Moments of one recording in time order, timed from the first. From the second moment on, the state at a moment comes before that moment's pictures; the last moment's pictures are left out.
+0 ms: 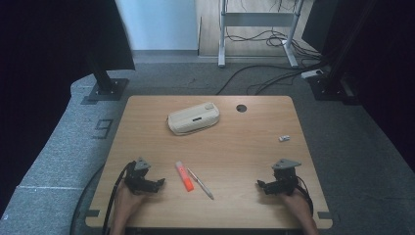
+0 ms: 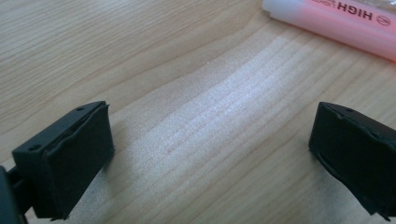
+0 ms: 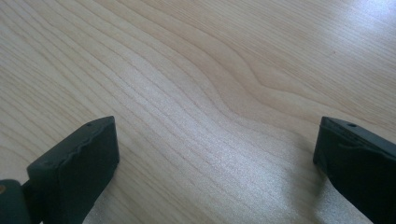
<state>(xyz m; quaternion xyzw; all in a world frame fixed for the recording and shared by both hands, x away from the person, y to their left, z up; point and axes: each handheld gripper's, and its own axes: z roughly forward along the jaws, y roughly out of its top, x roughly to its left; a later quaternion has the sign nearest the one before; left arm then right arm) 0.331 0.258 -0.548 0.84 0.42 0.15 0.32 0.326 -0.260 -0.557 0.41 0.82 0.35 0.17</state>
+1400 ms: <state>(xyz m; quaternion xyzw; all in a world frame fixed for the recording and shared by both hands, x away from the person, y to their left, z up) 0.354 0.245 -0.527 0.84 0.41 0.13 0.34 0.326 -0.260 -0.557 0.41 0.82 0.35 0.17</state>
